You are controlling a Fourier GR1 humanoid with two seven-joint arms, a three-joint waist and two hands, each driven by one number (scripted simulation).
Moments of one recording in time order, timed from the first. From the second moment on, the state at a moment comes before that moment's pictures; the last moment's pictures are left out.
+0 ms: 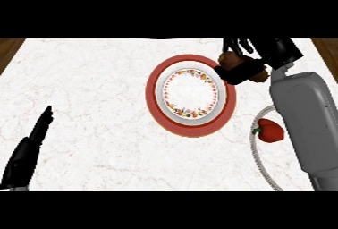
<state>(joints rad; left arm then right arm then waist) 0.09 0.31 0.09 -1.49 -0.17 0.02 -0.15 -0.82 -0.27 0.04 -1.29 0.56 0.26 0.05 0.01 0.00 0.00</state>
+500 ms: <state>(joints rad) 0.08 0.30 0.10 -1.50 -0.19 0.02 -0.14 -0.91 -0.09 0.13 -1.00 0.68 0.17 0.05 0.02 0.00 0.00</state>
